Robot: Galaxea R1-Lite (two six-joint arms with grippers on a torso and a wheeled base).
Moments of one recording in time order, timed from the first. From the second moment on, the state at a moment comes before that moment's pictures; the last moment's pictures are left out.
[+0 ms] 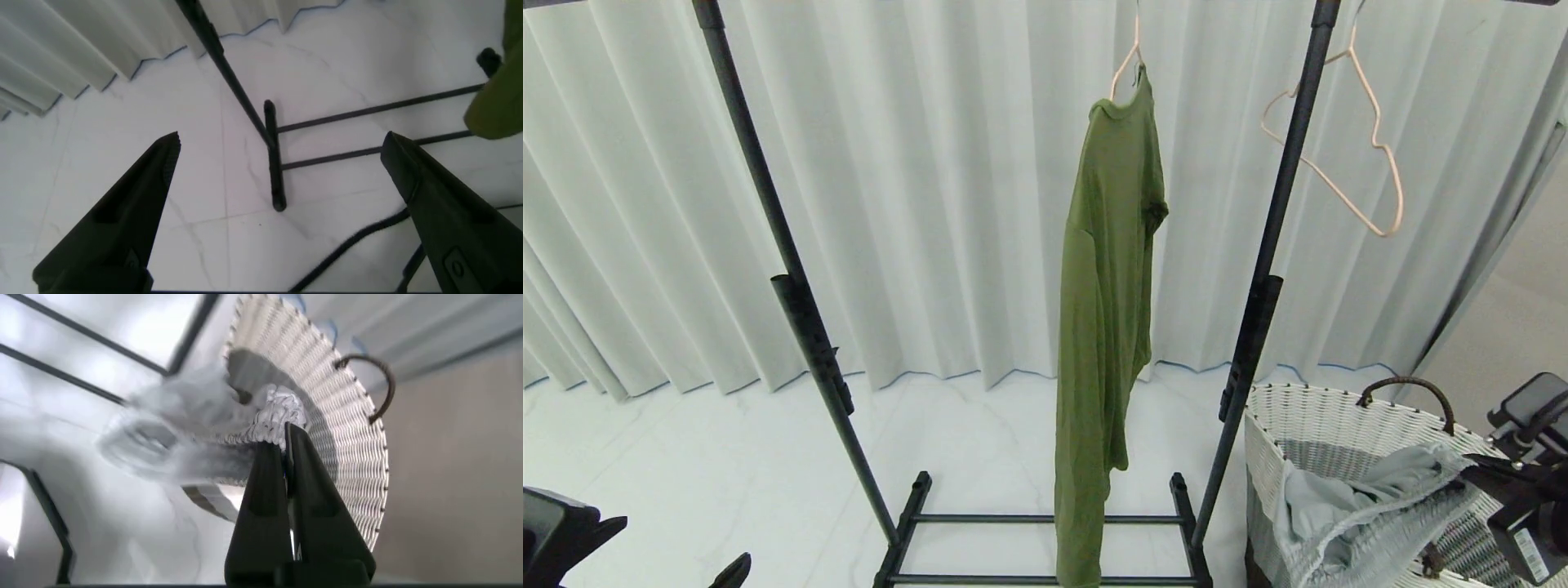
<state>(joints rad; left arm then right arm) -0.19 0.79 -0.16 -0.19 0.16 0.24 0.43 1.06 -0.44 -0.11 -0.30 -0.34</state>
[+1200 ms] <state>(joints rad) -0.26 0.84 -0.23 -0.19 -0.20 0.22 0.74 1.08 -0.72 -0.13 -0.30 -0.37</state>
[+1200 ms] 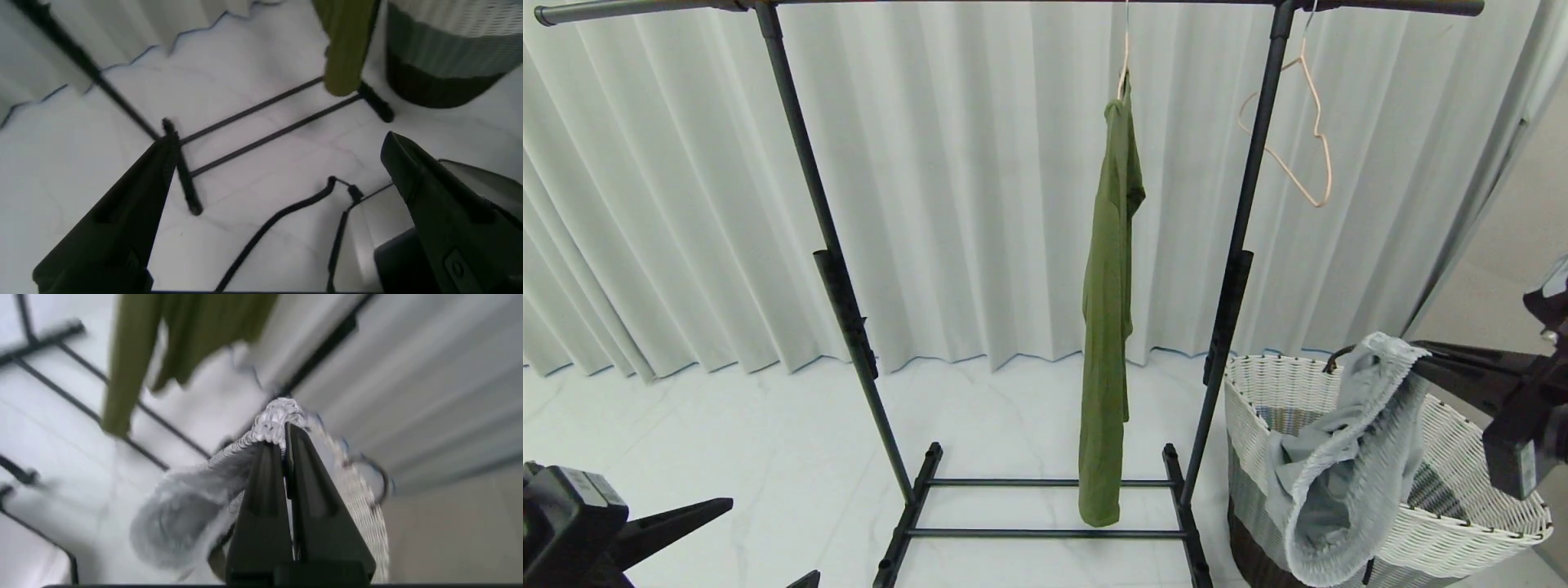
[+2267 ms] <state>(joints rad) -0.93 1.60 -0.83 -0.32 -0.18 -0.33 0.92 1.20 -0.97 -0.21 -0.30 -0.33</state>
